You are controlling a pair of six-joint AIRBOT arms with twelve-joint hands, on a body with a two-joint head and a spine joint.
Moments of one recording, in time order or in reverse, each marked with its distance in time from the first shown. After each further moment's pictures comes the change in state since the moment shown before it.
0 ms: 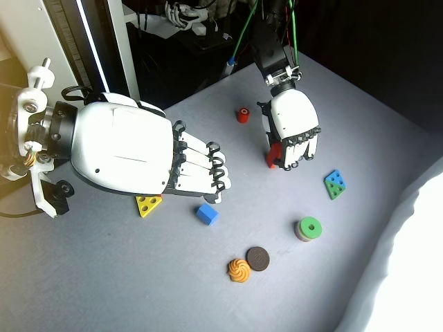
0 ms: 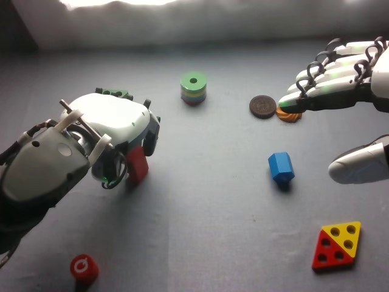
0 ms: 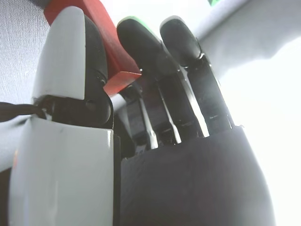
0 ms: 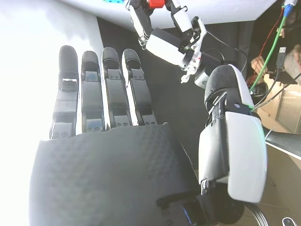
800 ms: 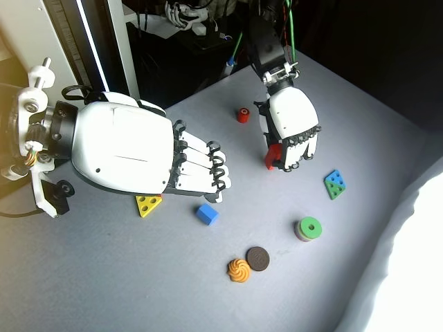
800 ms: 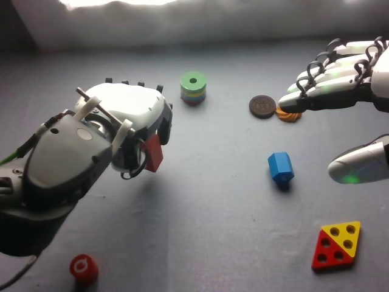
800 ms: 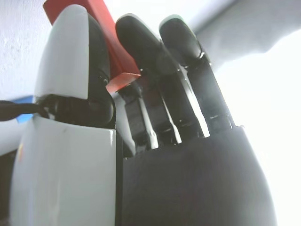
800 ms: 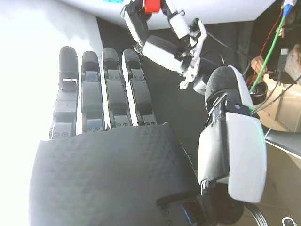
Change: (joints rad) left arm -0.085 -0.048 -0.043 -0.165 -0.130 0.108; right arm 0.000 0.000 0.000 0.000 0.000 0.000
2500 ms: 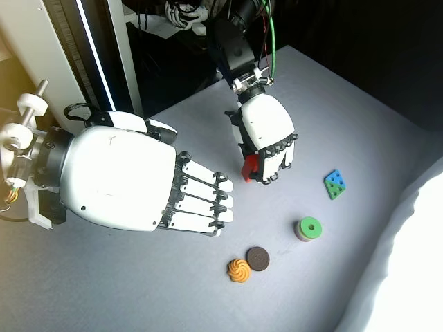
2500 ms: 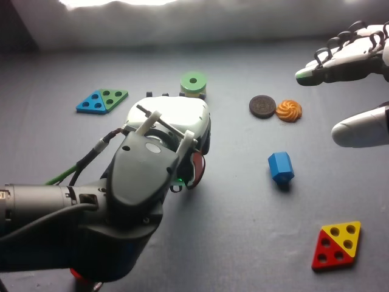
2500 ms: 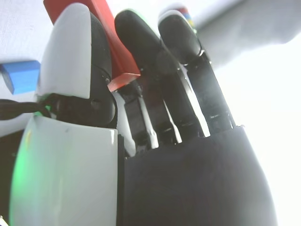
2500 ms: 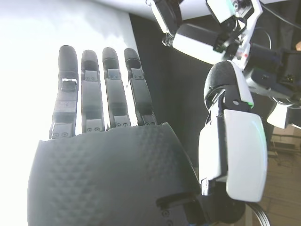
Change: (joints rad) left arm -0.048 -0.180 -0.015 -0.138 -0.230 0.051; right arm -0.008 -0.019 0.056 0.185 -0.066 -0.037
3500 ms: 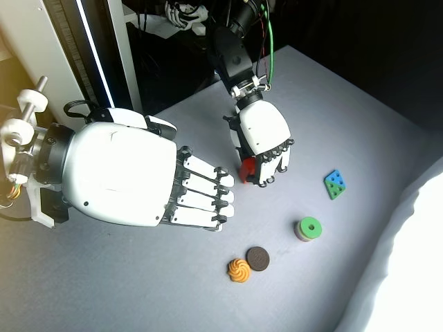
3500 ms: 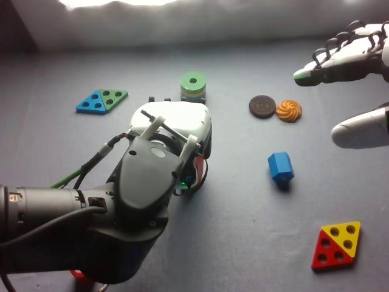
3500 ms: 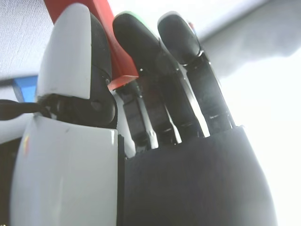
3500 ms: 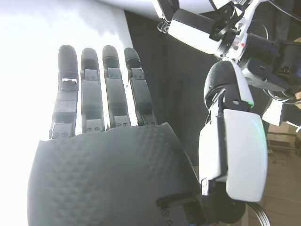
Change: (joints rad) left arm 0.016 -0.027 0.024 0.003 -0.004 -0.014; right arm 0.001 0.000 0.000 0.000 0.017 -0.011
